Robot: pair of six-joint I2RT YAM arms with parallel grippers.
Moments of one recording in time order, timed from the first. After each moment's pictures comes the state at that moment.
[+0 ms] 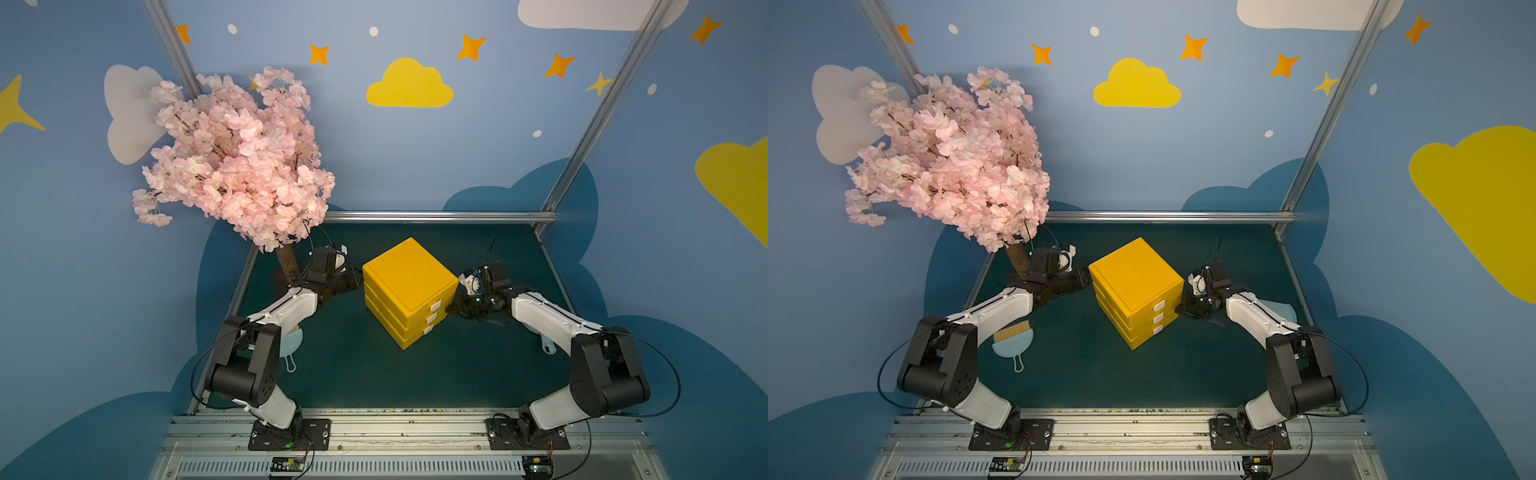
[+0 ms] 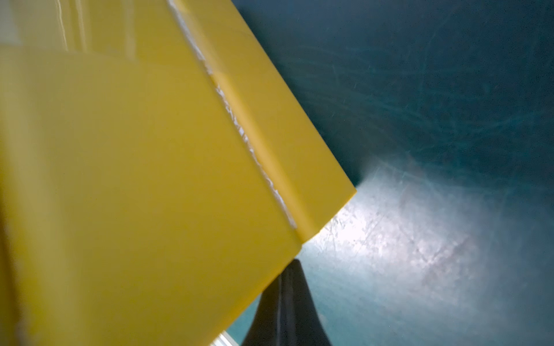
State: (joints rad) left arm -0.23 1.59 0.94 -0.02 0.41 -0.58; right arm 0.32 1.54 0.94 -0.47 -0.53 0.51
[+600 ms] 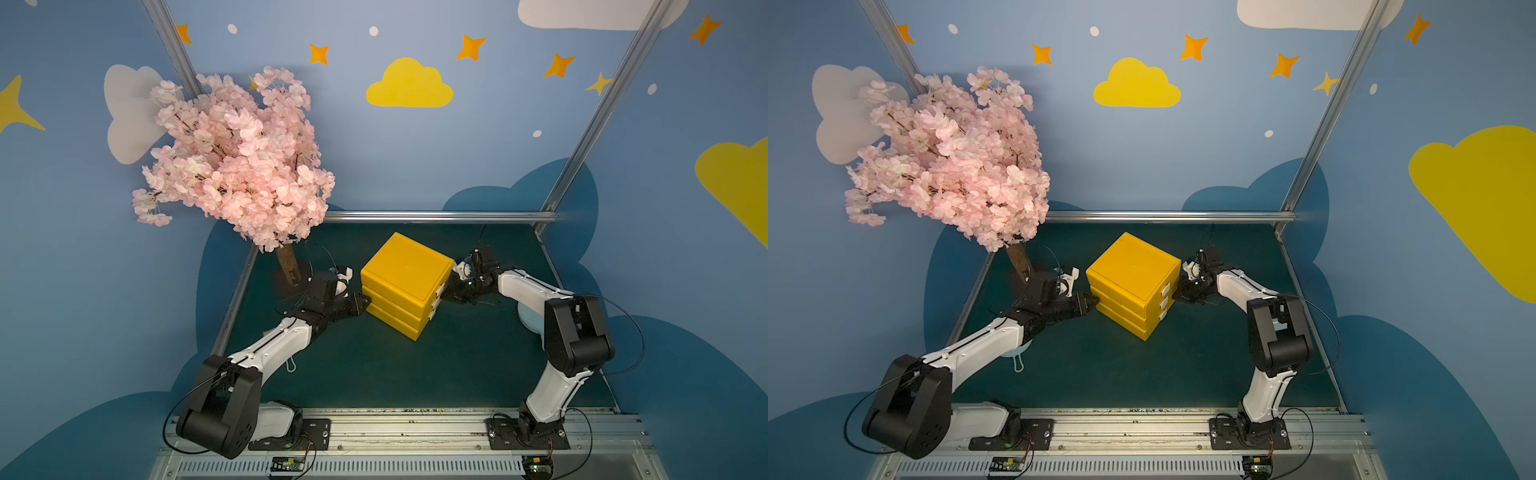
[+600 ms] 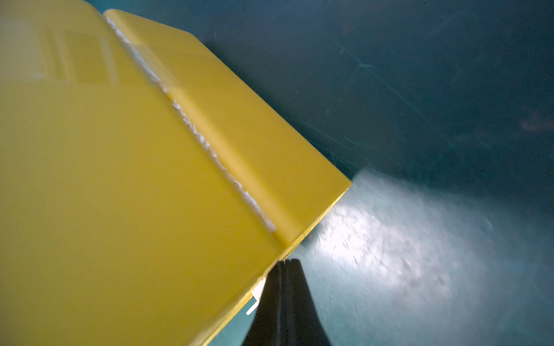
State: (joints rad) left arm -0.32 1.31 0.67 -0.02 0.42 -0.57; right arm 0.31 1.83 1.21 -0.51 -0.58 0.41
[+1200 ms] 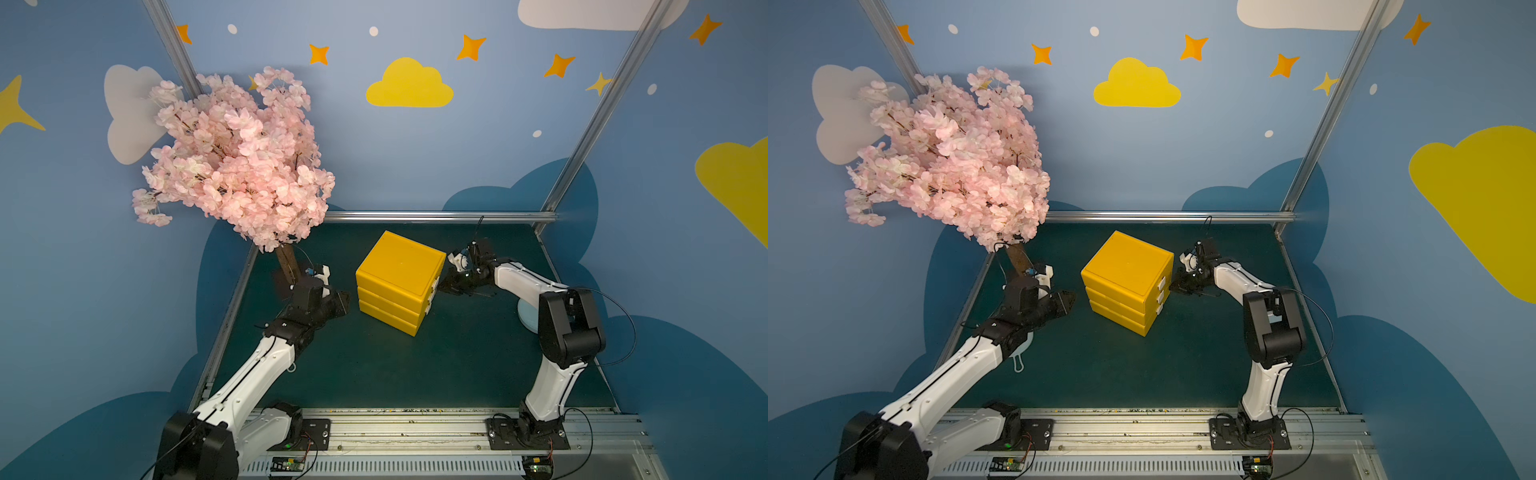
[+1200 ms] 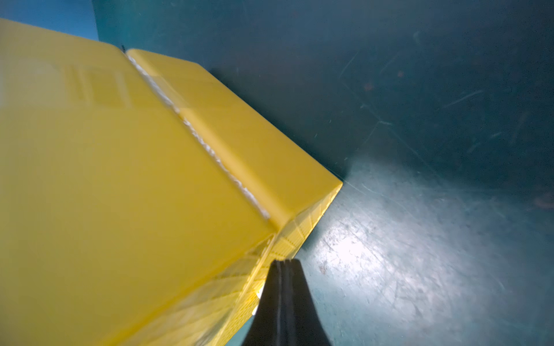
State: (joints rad) left arm -0.27 1.12 0.69 -0.18 0.15 -0.58; right arm 0.29 1.86 1.29 -0.52 -0.58 0.41
